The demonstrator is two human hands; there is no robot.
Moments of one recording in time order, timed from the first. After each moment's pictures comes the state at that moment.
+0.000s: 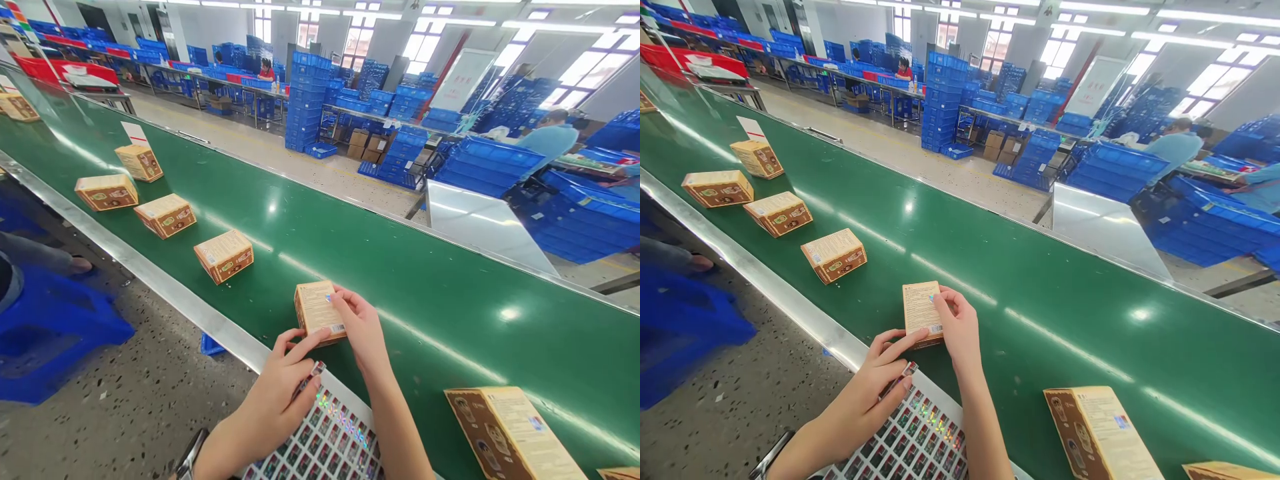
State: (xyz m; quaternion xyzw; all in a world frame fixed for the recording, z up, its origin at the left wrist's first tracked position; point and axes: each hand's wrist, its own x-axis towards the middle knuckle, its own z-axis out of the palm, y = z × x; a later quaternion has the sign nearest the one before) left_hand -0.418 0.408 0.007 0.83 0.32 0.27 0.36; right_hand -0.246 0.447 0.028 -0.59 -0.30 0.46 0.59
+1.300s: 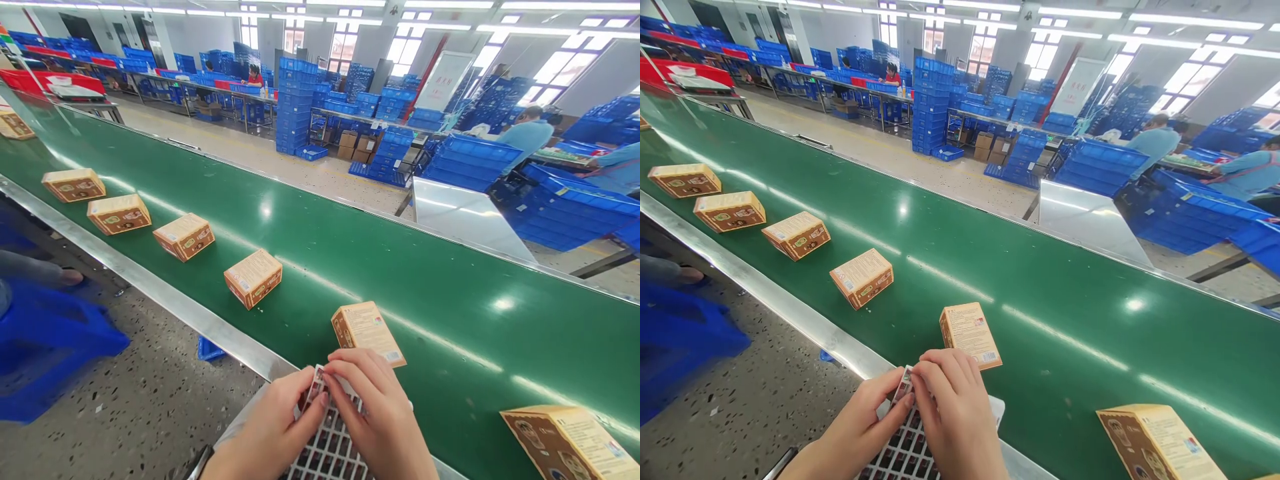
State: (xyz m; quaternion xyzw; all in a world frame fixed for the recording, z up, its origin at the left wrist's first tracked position) left_hand -0.406 0.384 0.018 0.73 0.34 0.26 0.53; right_hand -0.247 0.346 0.041 -0.54 -0.73 0.02 0.41
